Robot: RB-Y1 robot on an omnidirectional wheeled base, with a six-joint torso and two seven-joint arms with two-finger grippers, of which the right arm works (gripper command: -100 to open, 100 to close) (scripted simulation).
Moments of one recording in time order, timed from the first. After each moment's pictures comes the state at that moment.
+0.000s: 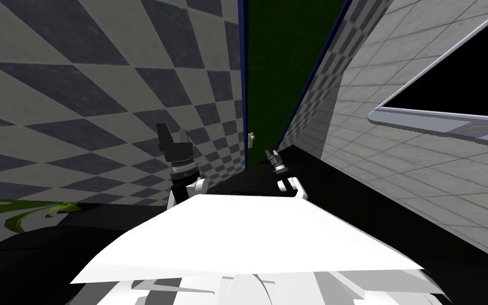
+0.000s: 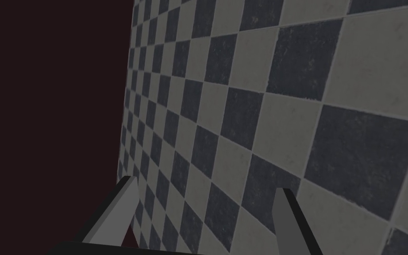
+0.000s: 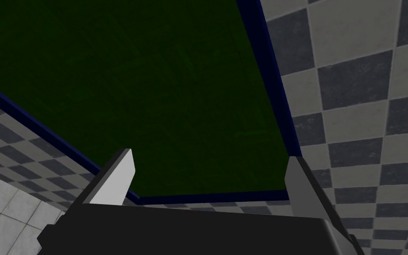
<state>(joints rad) 0.20 -0.14 -0.01 -1.65 0.64 -0.53 0.33</state>
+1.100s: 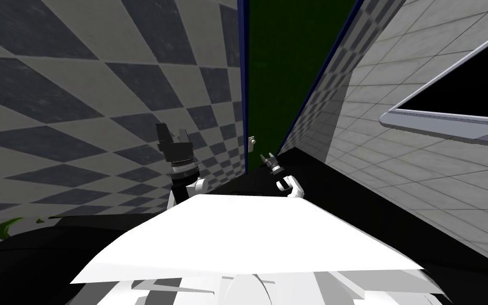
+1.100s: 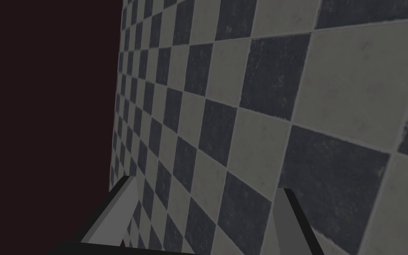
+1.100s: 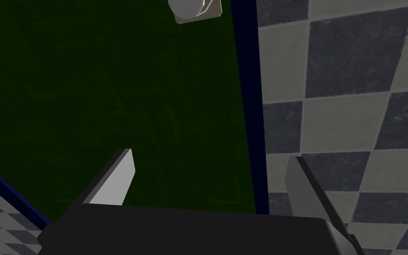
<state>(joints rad) 0.13 -0.16 0.01 -1.48 0.80 -0.58 0.43</state>
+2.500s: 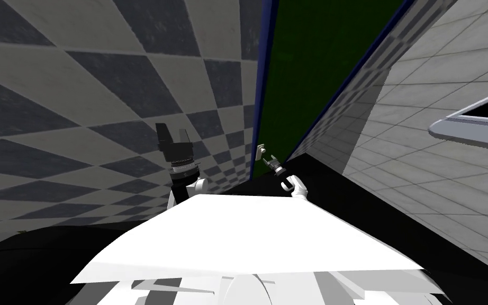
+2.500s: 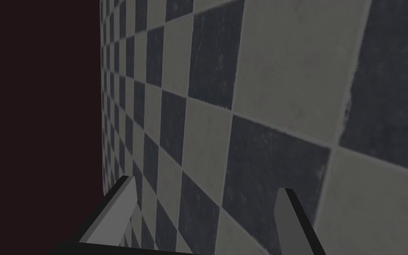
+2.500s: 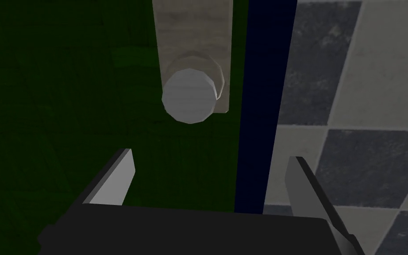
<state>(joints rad) 0.05 -0.23 -0.06 -1.27 0.89 -0.66 0.52</state>
